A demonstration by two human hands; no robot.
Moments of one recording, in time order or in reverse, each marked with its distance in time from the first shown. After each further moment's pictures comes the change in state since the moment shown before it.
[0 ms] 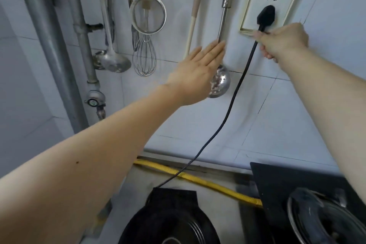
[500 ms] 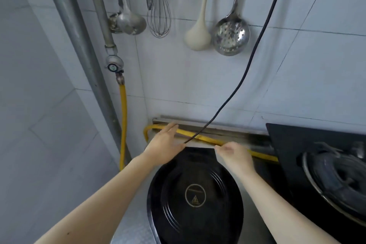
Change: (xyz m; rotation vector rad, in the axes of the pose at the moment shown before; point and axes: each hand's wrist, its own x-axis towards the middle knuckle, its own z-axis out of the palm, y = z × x) left_hand -0.242 0.027 0.117 -0.613 -0.556 -0.598; right_hand -0.275 0.225 0.107 -0.232 -0.560 0.278
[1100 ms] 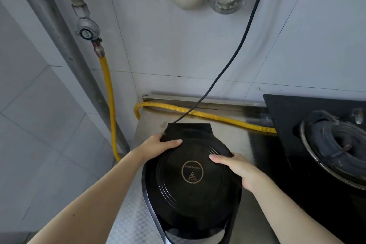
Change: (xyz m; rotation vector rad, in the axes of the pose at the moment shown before) left_hand -0.006 -0.052 0.064 -0.616 -0.395 -0.427; right_hand -0.031 0.070 0.025 0.400 -0.396 0.512
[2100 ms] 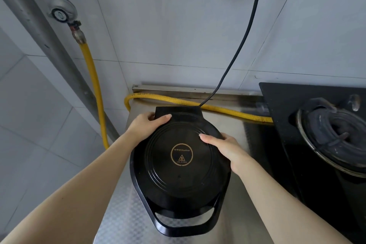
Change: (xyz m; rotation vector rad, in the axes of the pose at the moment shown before) left_hand 0.024 0.015 -0.012 0.018 0.244 0.107; right_hand 0.018 -0.015 0.013 0.142 0.081 -0.095
